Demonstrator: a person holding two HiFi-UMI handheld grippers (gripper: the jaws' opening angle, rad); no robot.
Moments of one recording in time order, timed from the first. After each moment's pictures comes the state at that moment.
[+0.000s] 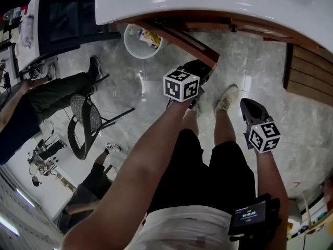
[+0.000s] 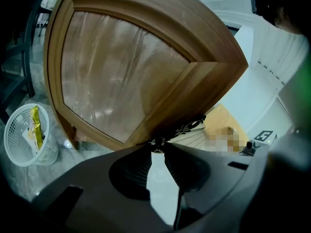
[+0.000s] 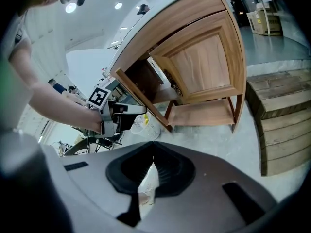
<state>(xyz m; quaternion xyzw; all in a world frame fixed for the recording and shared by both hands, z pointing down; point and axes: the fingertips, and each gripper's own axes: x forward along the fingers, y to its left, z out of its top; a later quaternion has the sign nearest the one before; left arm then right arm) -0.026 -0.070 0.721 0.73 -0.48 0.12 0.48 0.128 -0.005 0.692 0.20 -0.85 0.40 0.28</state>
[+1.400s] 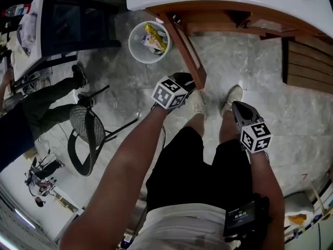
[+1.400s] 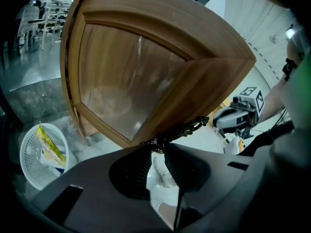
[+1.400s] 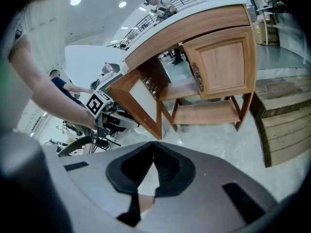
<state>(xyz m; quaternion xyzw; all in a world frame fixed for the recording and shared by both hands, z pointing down) -0.111 0.060 0.726 0.80 -0.33 0.27 0.42 0.039 0.082 0.673 0.24 -0.85 0.37 0.29</state>
